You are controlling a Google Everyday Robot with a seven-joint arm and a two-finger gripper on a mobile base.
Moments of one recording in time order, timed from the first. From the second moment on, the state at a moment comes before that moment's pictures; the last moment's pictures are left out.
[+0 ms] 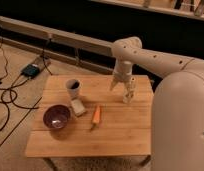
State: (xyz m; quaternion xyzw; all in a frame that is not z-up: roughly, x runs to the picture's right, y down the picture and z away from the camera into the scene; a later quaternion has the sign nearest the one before) arm 0.133 0.010 0.792 -0.23 0.28 0.73 0.58
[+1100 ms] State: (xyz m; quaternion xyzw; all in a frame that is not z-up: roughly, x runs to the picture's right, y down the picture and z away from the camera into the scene) arm 0.182 -0.031 0.820 -0.16 0.27 0.76 0.57
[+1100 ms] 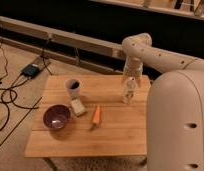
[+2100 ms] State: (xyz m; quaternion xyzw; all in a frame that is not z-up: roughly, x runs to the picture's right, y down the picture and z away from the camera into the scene) arm 0.184 -0.036 0.824 -0.14 0.26 0.76 0.58
